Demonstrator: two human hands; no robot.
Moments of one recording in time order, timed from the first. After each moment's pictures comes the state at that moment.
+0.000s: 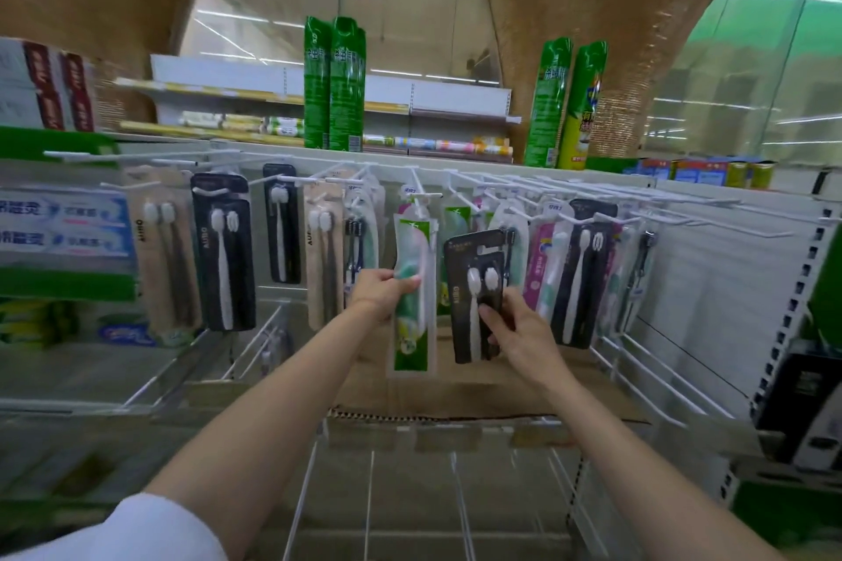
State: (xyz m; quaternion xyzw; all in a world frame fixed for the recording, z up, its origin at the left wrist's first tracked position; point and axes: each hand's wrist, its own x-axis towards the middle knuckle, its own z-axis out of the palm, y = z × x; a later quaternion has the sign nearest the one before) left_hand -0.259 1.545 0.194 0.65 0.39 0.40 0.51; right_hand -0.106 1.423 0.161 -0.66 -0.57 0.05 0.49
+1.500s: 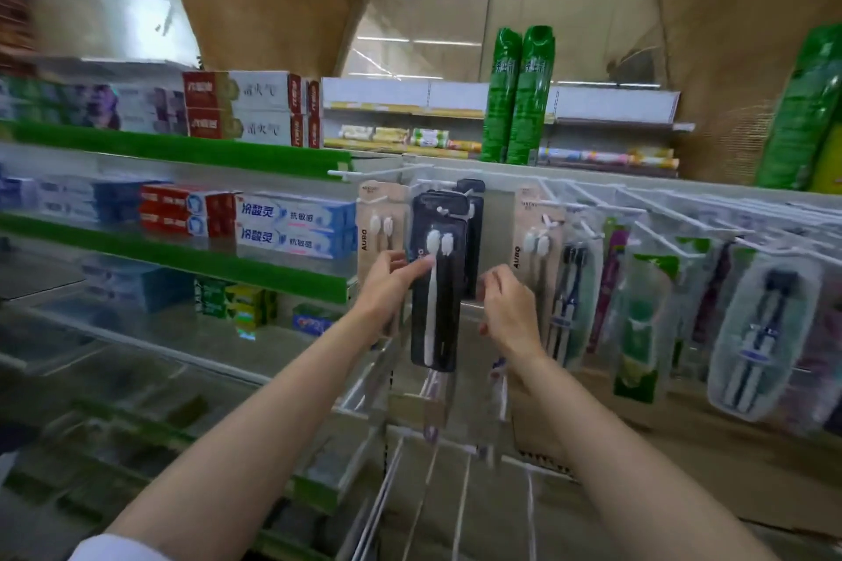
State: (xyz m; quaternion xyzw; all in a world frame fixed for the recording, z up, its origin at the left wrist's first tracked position) left_hand -0.478 1.632 0.200 0.61 0.40 0.52 0.43; right_hand -0.326 1.610 0.181 -0.61 -0.56 0.10 0.55
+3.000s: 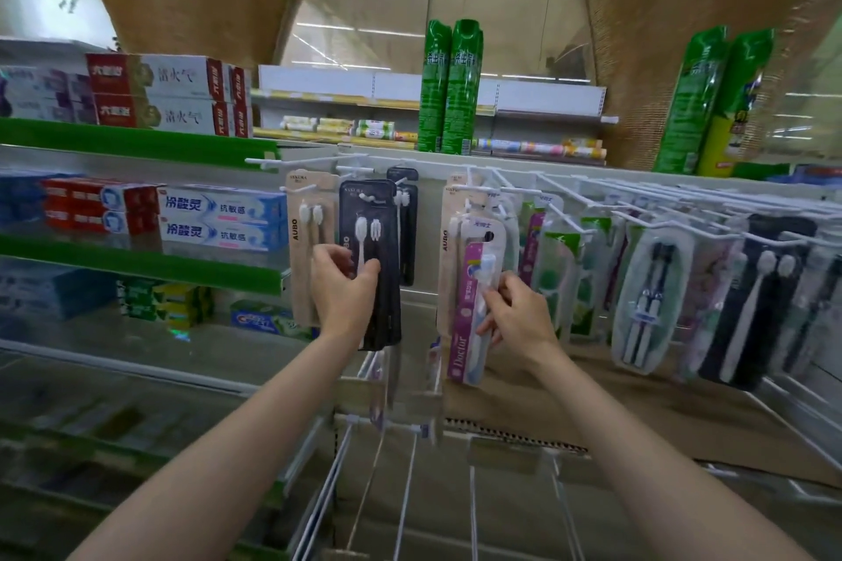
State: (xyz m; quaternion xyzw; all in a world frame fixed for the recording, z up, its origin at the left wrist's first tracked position) left_hand -0.437 1.599 0.186 0.55 0.45 0.66 0.25; right_hand -0.245 1.543 0.173 -0.62 -0.59 0.10 0.51
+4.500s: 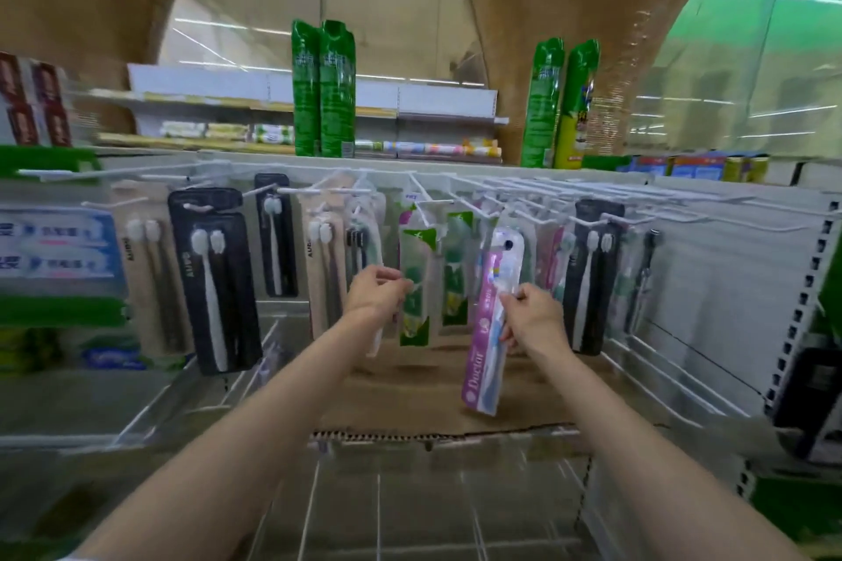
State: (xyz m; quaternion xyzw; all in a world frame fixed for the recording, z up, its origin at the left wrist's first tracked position) left_hand -0.272 1.558 0.204 0.65 0.39 0.43 0.49; right_hand -0.103 1.465 0.179 -0.75 -0.39 0.05 0.53
